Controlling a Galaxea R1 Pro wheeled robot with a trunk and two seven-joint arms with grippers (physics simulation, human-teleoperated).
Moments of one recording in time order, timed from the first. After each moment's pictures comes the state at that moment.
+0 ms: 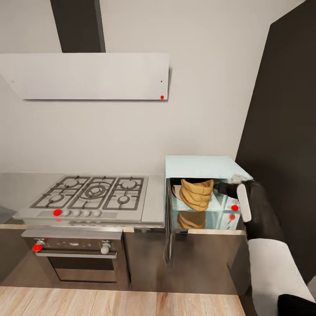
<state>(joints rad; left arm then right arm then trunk) 0.05 -0.07 0.28 -0.05 -0.01 -0.14 0.01 -0.83 -0.01 -0.22 -1.24 -0.14 1.01 -0.15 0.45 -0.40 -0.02</state>
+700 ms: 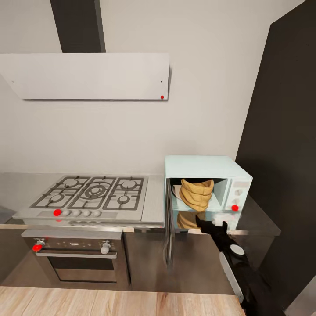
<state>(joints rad) 0.02 -0.07 0.28 -0.06 0.00 -0.15 0.01 -0.37 -0.02 0.05 -1.20 -0.13 0.17 -0.02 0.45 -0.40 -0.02</state>
